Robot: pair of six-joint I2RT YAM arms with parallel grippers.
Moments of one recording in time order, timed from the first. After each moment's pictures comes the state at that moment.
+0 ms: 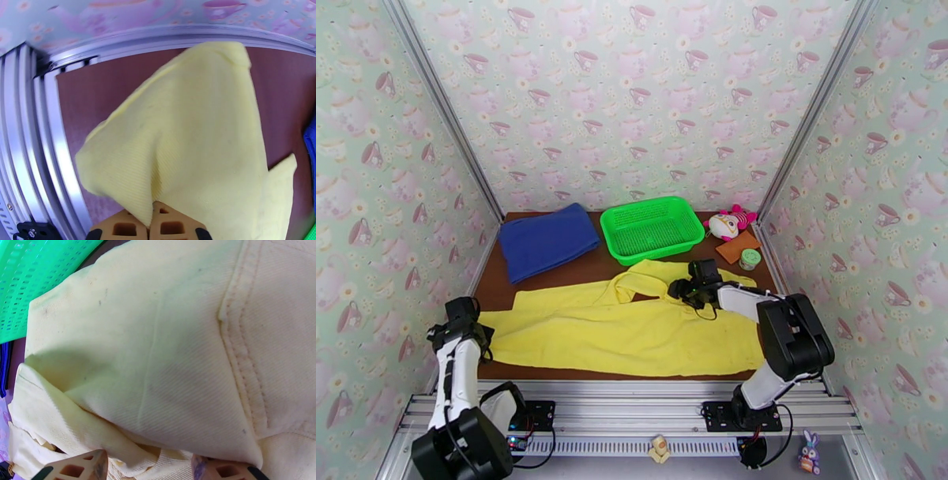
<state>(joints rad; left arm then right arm) 0.58 0.89 0.58 -0.86 -0.26 -0.83 0.22 1.65 0.80 -0.16 -0.28 0.56</state>
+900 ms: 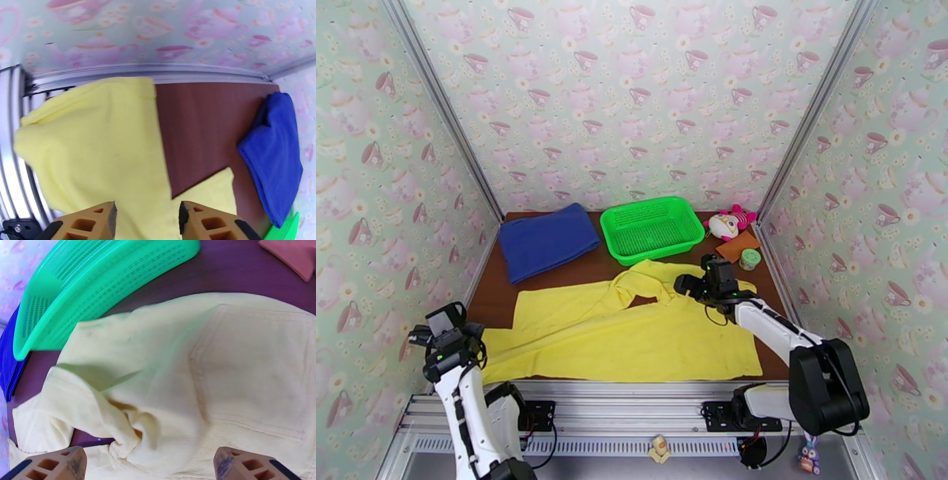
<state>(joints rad) 0.57 0.77 0.67 -0.80 -0.10 -0.79 0.30 1.39 0.75 -0.20 -0.17 0.48</state>
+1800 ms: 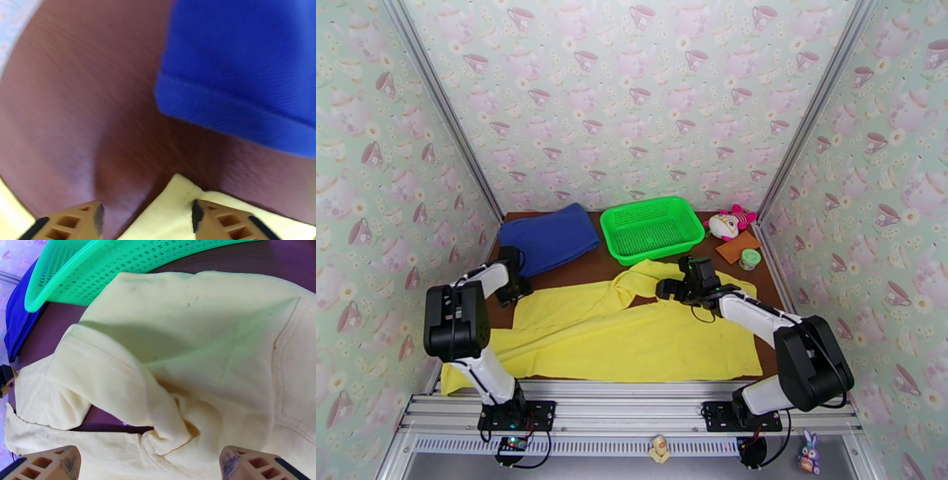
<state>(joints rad) 0.15 1.81 1.09 -0.59 -0.18 -0.44 0.32 1.48 0.80 -0.19 -0.26 0.46</state>
